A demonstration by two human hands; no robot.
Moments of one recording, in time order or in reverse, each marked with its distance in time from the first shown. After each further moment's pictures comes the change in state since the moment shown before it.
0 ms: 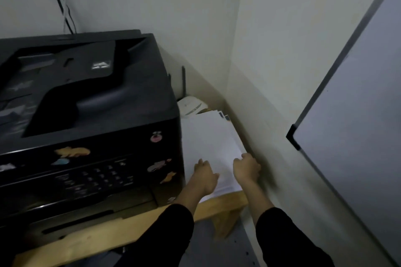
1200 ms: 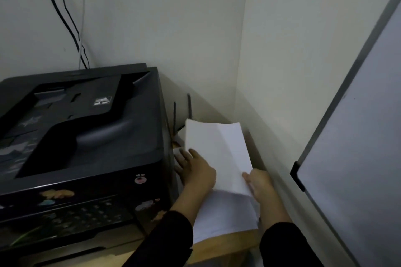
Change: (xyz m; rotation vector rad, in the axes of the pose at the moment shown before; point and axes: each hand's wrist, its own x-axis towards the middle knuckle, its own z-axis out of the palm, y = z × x) left_hand 0.012 0.074 -0.072 0.147 0.362 -0.277; right_hand 0.064 -0.041 -0.047 0.237 -0.303 0.109
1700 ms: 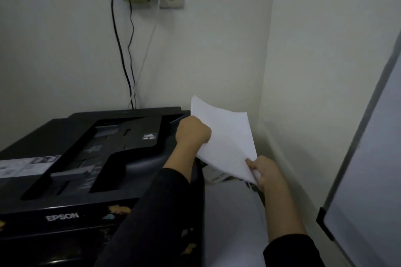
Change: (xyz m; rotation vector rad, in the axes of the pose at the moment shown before) left_hand -0.022 0.000 -0.210 -0.198 0.279 0.137; right_hand -0.089 -0.136 0.000 0.278 -0.131 -0.303
